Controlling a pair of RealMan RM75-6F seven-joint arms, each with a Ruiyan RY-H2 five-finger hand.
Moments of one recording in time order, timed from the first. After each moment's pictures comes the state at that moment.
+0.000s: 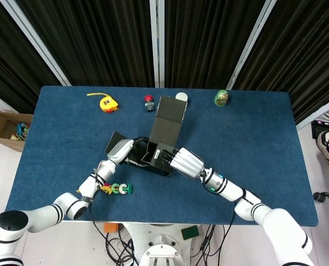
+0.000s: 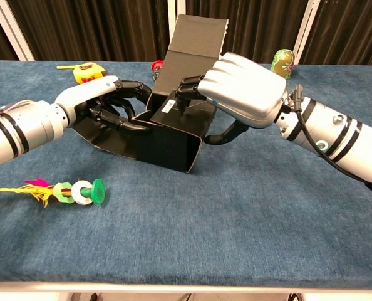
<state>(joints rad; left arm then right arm) -0.79 -1.78 -0.12 -1.01 1.45 0.92 -0.69 0.85 -1.99 -0.03 -0.53 -1.83 1.45 0.07</state>
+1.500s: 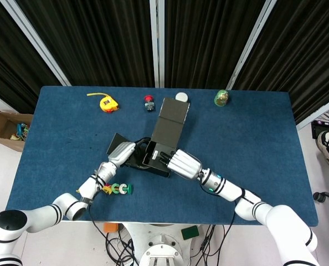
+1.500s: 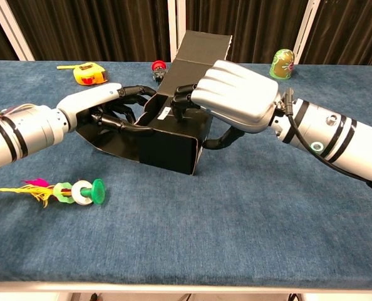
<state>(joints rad) -0.79 -1.77 -0.10 -1.03 1.46 0.90 -0.64 0.88 -1.94 -0.06 -0.64 -1.82 1.37 -0.02</state>
